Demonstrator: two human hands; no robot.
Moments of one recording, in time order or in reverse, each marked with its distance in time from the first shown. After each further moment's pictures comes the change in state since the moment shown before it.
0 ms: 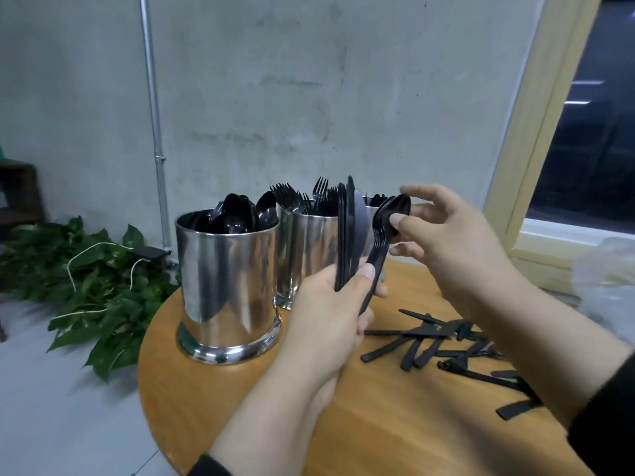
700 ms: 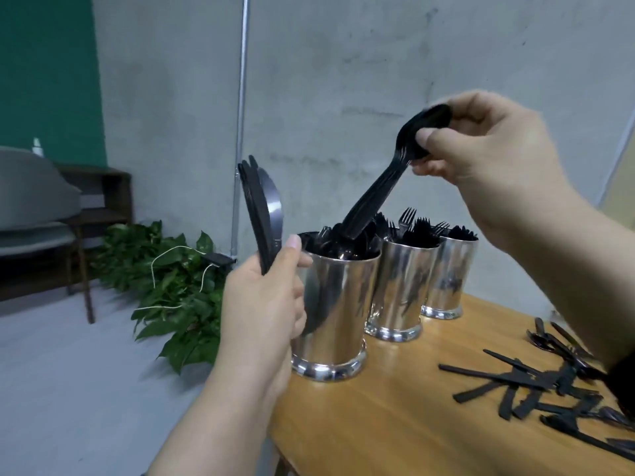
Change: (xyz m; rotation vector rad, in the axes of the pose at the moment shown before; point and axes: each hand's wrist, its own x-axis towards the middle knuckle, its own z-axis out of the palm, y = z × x) left_hand -0.018 0.064 -0.133 -0.145 0.440 0.198; right_hand 0.041 -0.098 0.105 0.066 -0.093 -0.377
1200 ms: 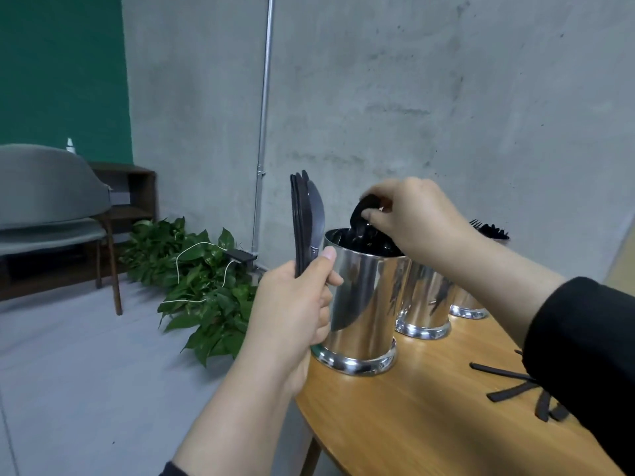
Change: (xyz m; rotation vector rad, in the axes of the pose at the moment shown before) left_hand 0.004 0.005 -0.028 0.113 -0.098 -0.103; right_hand -0.013 0.048 0.071 -0.896 -0.375 -0.095
